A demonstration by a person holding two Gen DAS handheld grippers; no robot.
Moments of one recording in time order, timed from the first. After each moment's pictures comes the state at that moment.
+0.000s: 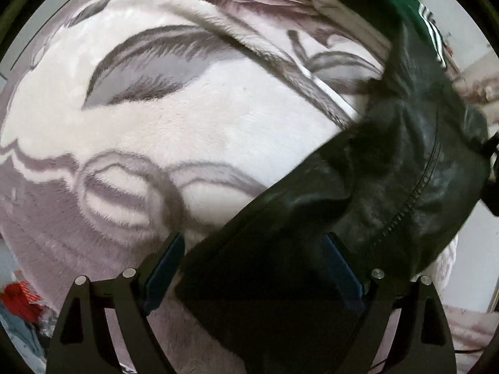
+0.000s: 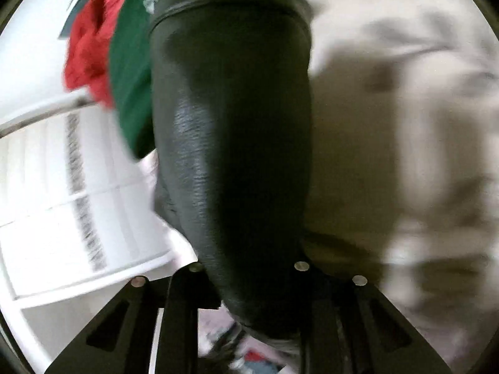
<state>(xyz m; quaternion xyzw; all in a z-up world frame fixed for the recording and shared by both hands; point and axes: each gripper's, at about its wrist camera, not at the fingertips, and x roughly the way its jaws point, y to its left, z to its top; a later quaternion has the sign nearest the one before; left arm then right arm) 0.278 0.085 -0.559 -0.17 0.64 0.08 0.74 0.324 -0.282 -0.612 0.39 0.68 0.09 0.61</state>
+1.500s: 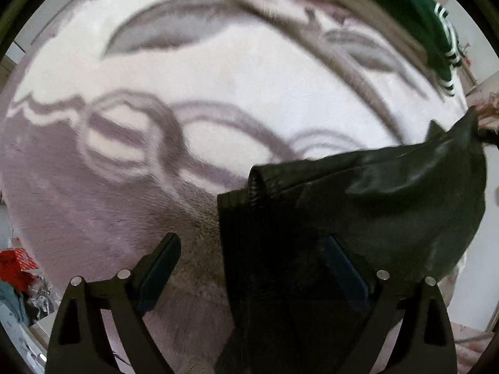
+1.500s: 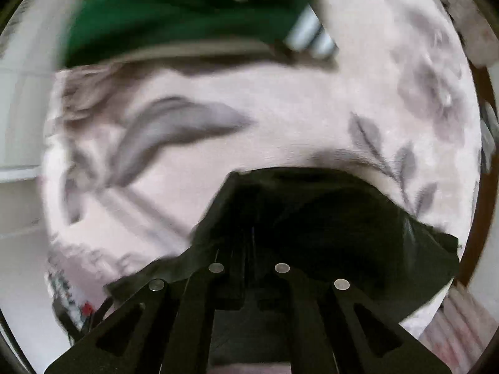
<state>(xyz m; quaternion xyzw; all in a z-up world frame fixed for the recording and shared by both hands) 0.231 0.047 -0.571 -0.19 0.63 0.13 0.74 0.377 -0.213 -0.528 0.03 0.73 0.18 0.65</state>
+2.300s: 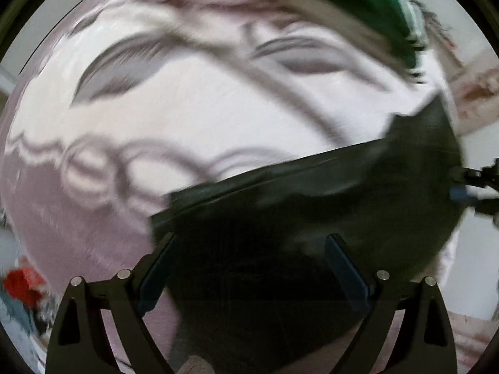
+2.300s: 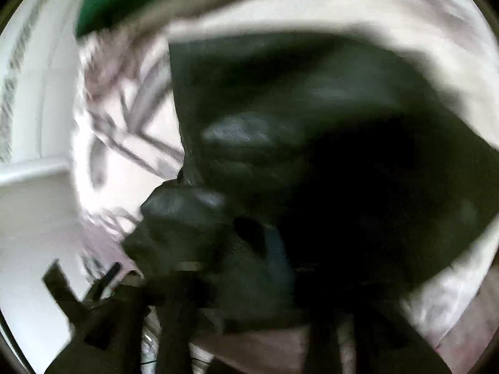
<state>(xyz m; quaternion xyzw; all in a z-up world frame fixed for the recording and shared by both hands) 0.287 -0.022 -0.530 -0.15 0.63 0.09 0.76 0.330 -0.297 -0.540 0.17 0.74 0.17 0.63</state>
